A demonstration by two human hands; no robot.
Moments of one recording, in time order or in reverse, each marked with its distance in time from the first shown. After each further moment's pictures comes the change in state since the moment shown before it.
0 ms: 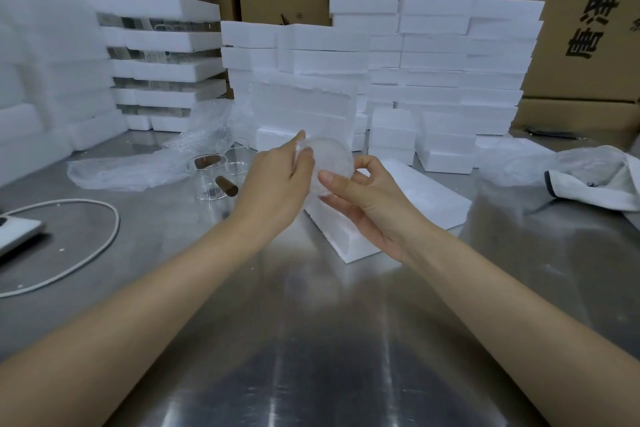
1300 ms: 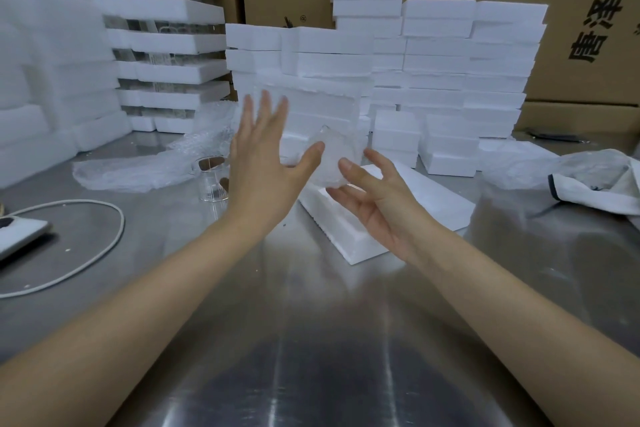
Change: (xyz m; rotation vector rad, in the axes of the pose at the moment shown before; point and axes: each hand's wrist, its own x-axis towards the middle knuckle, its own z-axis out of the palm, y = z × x) left_hand 0.006 -0.008 -0.006 0.102 0.122 -0.027; right_hand 0.002 -0.003 -0.008 0.059 0.049 0.040
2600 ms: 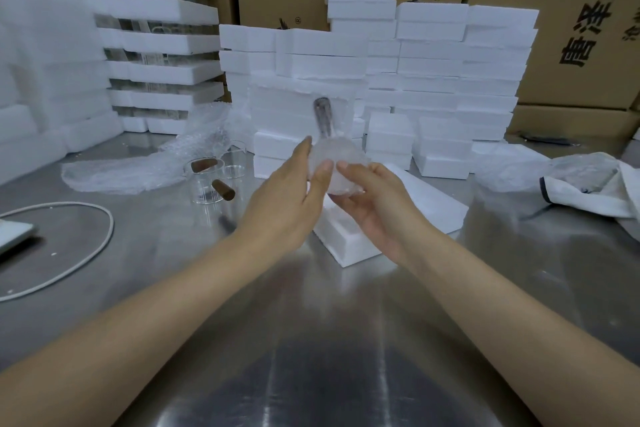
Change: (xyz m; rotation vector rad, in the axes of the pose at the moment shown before) left_hand -0.022 0.013 0.011 0.020 -0.291 0.053; right_hand 0.000 -0.001 0.003 -0.071 0.098 -0.077
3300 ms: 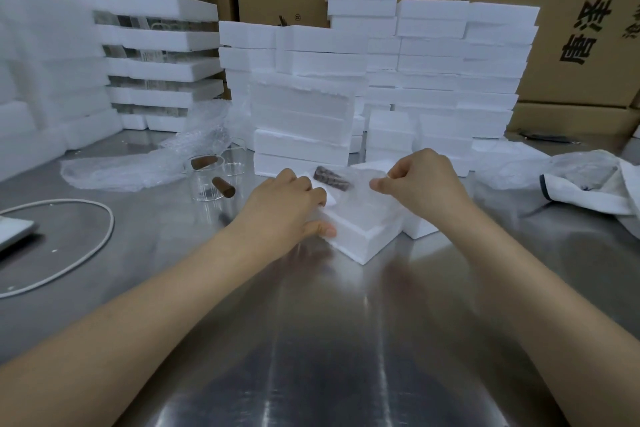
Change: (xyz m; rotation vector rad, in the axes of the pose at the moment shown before) left_hand 0.009 -0.023 0.002 0.679 -0.334 0.200; right_hand 0.008 -0.039 -0.032 -1.396 0.359 -0.098
